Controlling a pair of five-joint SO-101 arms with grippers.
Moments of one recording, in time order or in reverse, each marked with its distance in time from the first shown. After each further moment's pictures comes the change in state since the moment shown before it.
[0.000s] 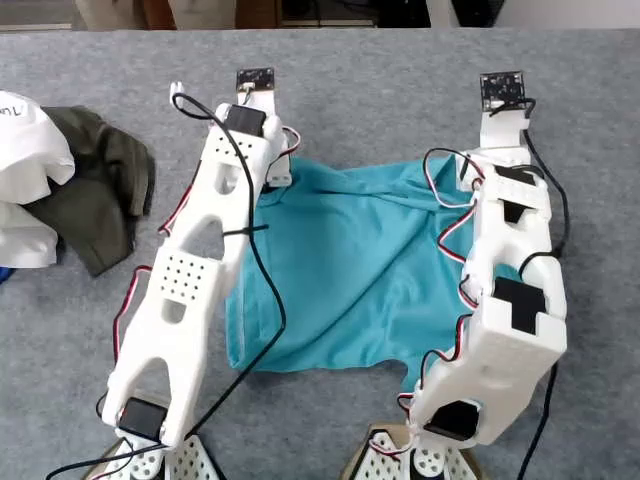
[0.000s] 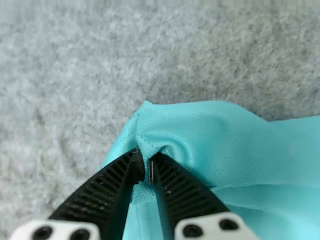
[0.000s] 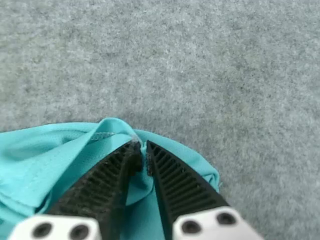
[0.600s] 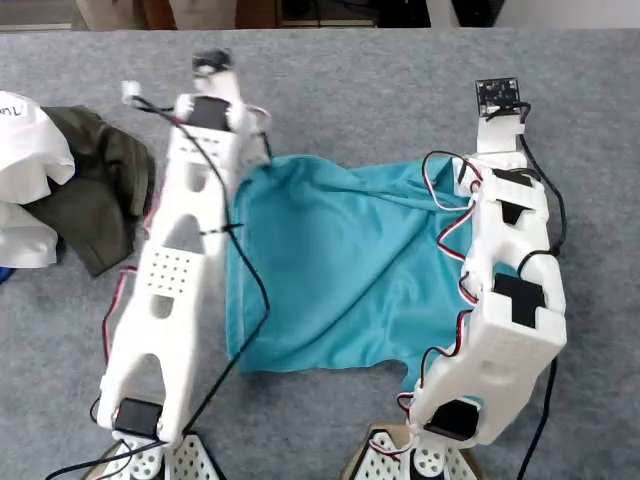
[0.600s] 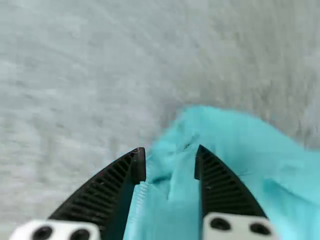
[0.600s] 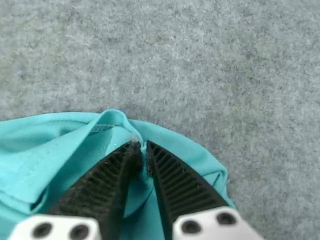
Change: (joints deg) left arm -7.2 1.4 -14.4 5.8 4.5; right arm 0.0 1.9 0.0 0.1 0.7
